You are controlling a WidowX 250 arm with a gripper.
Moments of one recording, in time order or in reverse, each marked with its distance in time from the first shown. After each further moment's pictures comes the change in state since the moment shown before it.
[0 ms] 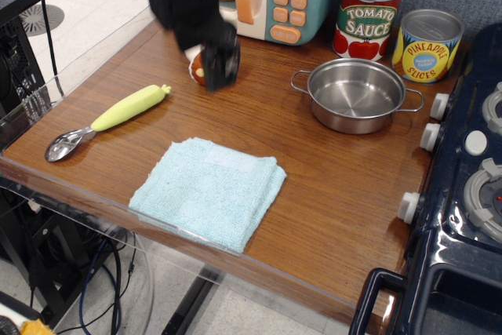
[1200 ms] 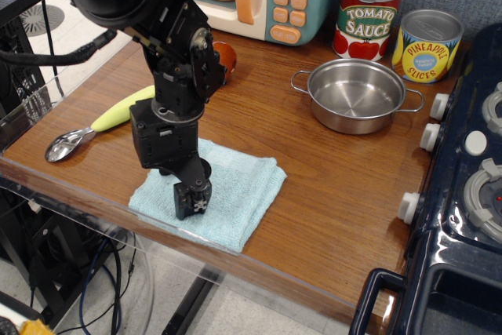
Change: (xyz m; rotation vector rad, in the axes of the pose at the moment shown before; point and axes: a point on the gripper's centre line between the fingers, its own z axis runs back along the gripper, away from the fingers) arm 0.032 0.059 -0.081 0.074 -0.052 -0.155
